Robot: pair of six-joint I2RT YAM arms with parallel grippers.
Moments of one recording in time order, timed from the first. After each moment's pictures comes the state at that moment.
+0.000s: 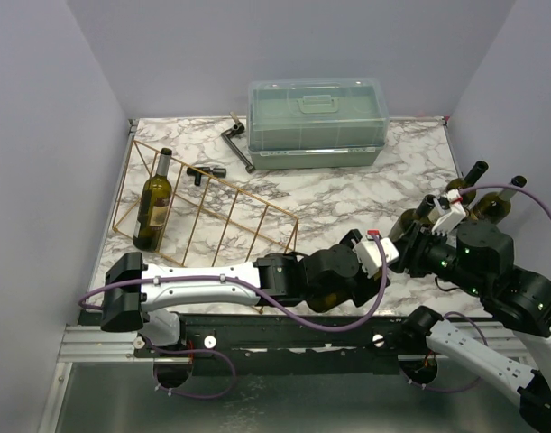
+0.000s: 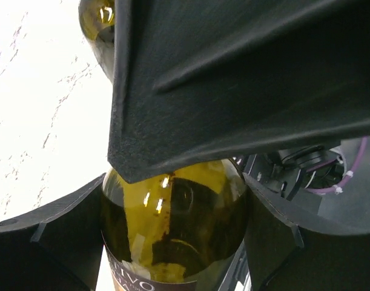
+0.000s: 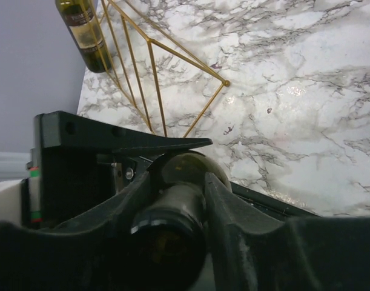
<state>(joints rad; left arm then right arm) -1.44 1.51 1.28 -0.13 -0.28 -0.10 0.71 0.57 1.13 -1.03 0.01 0.74</state>
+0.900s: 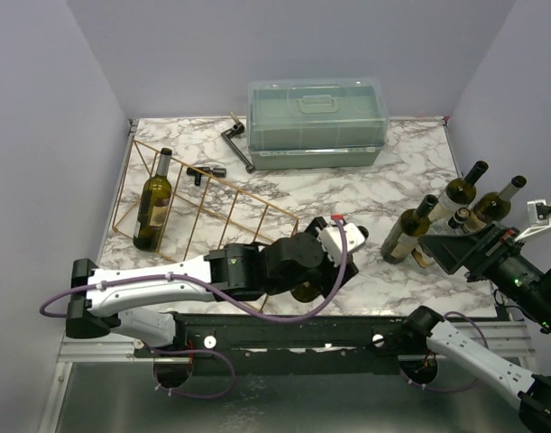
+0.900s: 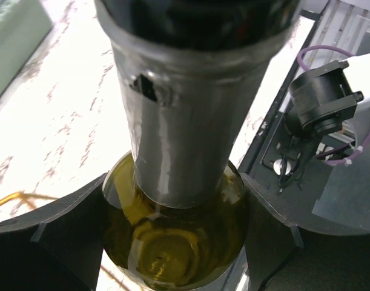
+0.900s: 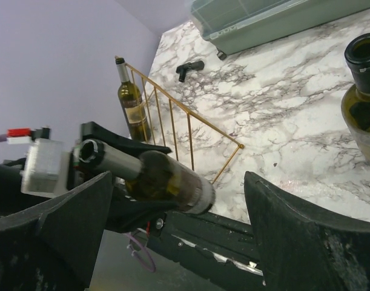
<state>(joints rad) -1.42 1.32 1.28 -0.38 -0.32 -0.12 0.71 0.52 1.49 -1.15 0.20 0.76</state>
